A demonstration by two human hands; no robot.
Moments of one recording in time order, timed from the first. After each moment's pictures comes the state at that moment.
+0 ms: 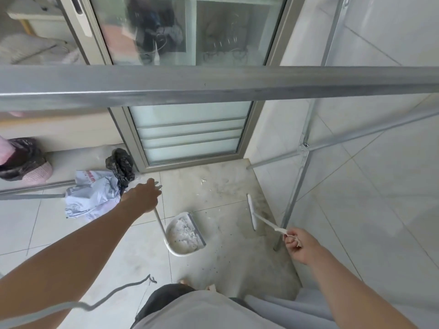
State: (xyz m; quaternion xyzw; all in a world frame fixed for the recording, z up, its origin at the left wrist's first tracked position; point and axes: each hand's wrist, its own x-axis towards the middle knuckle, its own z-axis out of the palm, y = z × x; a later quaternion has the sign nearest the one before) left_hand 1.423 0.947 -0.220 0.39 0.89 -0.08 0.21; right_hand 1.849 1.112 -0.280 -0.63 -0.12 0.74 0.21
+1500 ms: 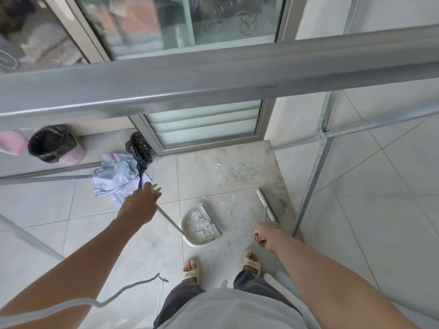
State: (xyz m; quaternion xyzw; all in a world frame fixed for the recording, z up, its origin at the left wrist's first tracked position) left_hand 1.498 0.974 -0.238 0.32 0.93 -0.03 0.19; right_hand 1.793 1.152 -0.352 -0.70 -0.33 0.63 -0.06
